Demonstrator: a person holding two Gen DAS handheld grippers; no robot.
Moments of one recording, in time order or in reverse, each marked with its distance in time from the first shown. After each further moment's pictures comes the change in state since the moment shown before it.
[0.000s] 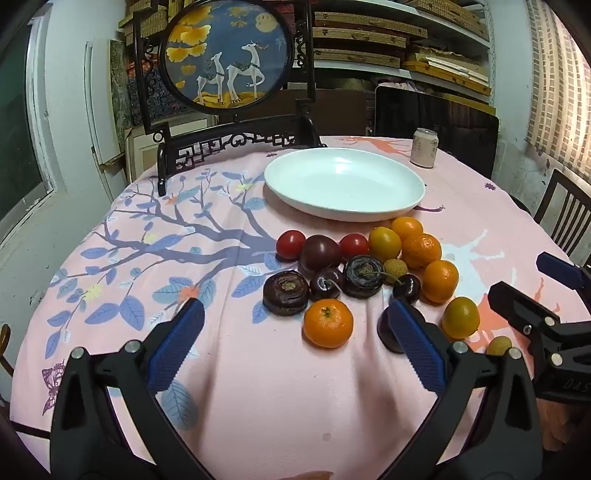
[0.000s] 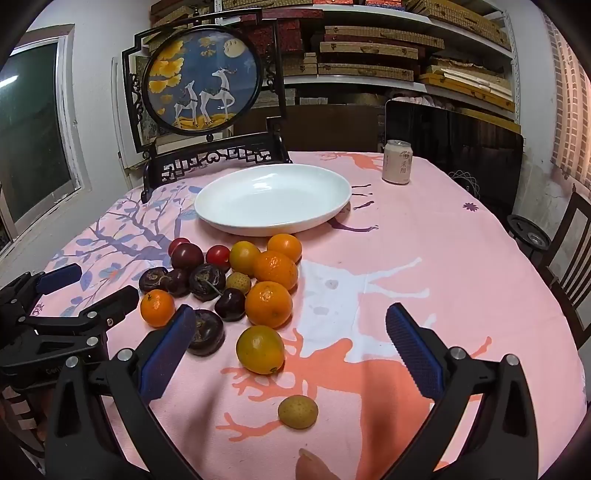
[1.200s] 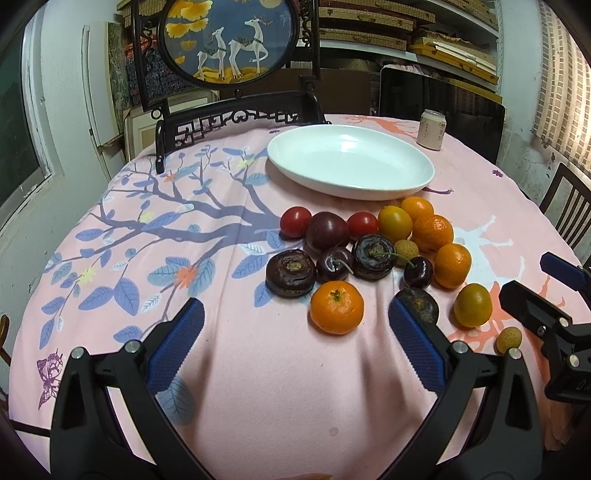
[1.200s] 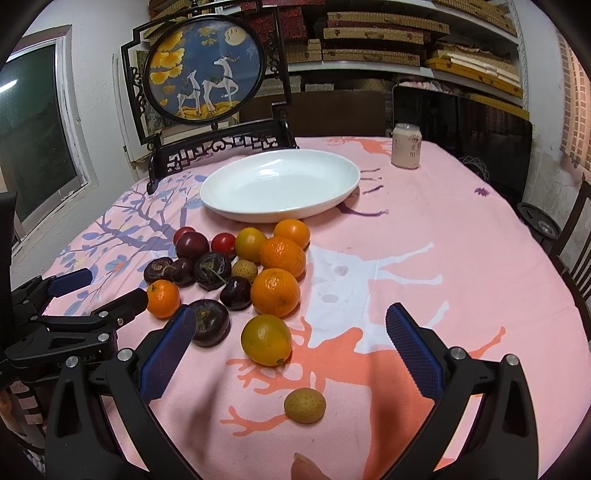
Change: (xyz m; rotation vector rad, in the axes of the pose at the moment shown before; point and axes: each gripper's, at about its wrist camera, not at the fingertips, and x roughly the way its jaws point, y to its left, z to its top) left arm 0.016 0.005 -0.006 -0.005 0.085 0.004; right arm 0.009 -0.007 -0.003 0.028 0.061 0.043
